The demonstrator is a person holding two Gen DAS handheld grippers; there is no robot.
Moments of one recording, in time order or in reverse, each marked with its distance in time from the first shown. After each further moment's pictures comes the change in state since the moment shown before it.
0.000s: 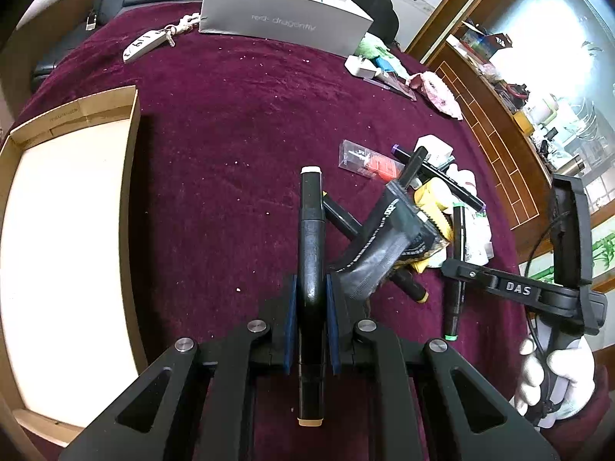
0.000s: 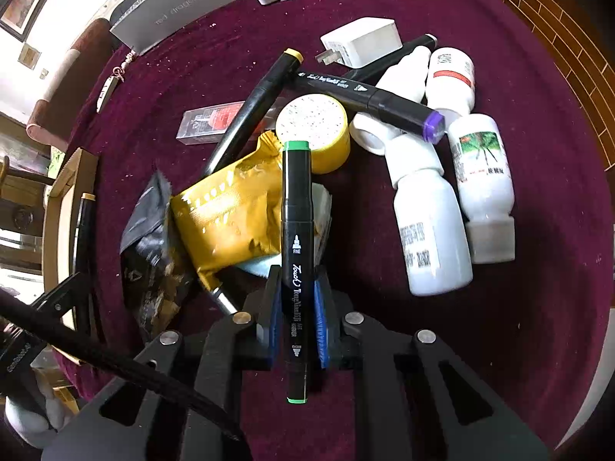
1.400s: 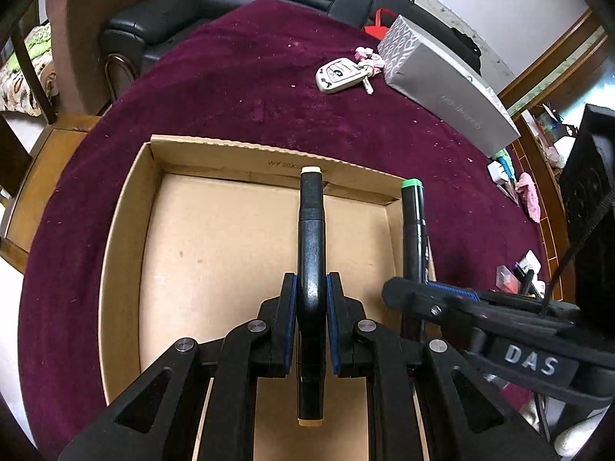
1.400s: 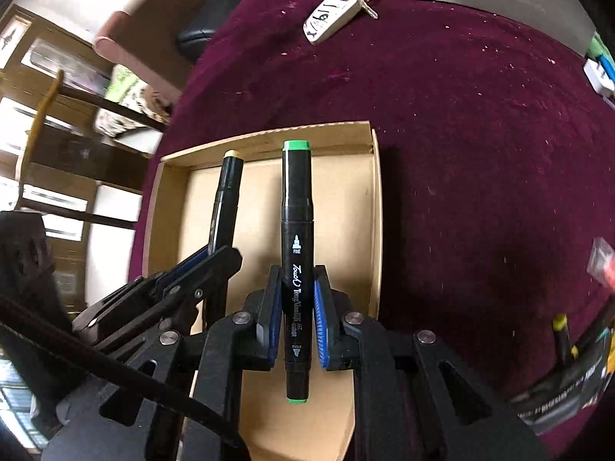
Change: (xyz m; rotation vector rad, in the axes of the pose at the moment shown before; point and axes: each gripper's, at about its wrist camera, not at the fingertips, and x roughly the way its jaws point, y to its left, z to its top) left arm -0.025 0.231 0.066 -0.246 -0.052 0.082; right arm 0.116 0.327 0.060 -0.284 0.161 0.105
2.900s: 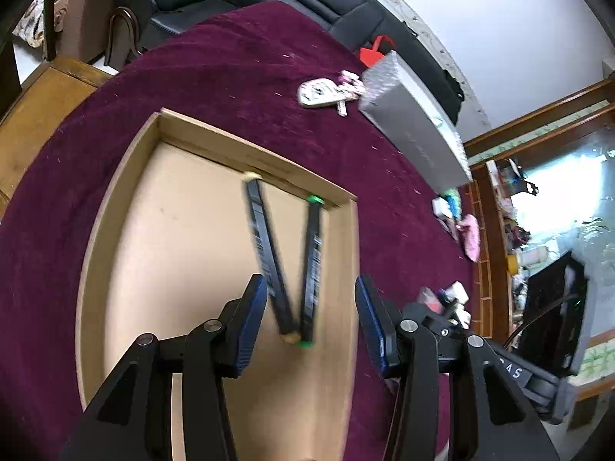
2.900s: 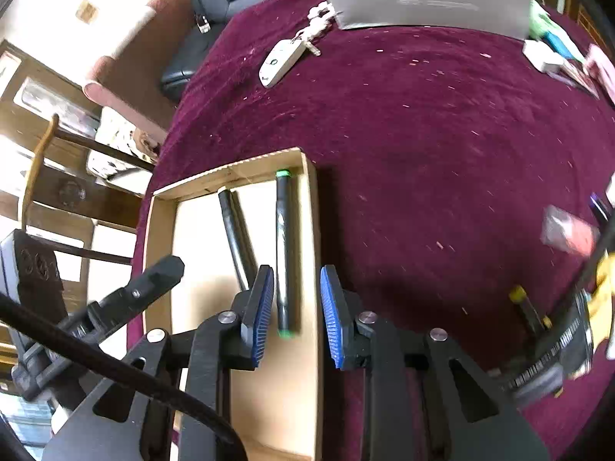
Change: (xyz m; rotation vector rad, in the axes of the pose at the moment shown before) left arm -0.047 -0.004 -0.011 -0.212 -0.010 -0.234; right arm -0.075 -0.046 -0.051 0.120 -0.156 0.043
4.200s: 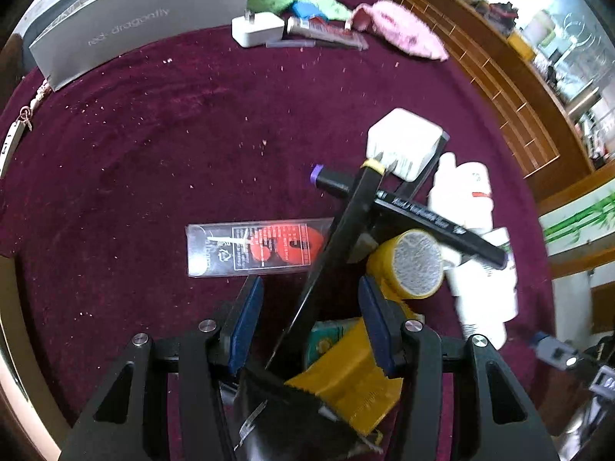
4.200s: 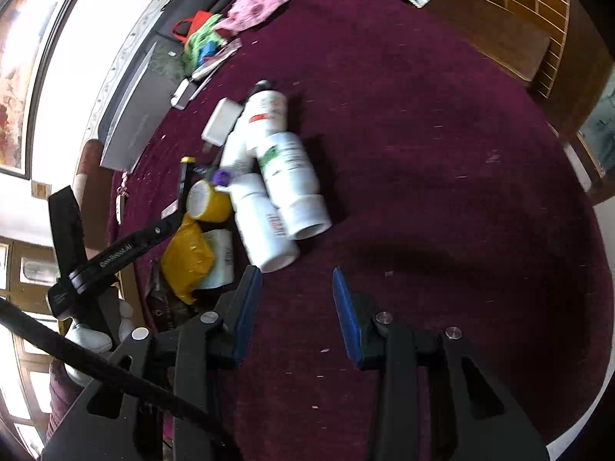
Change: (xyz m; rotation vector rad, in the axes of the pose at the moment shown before) left arm 0.246 -0.280 -0.127 0.683 0.284 0.275; right arm -0.161 -0.364 -0.135 0.546 -0.208 0.034
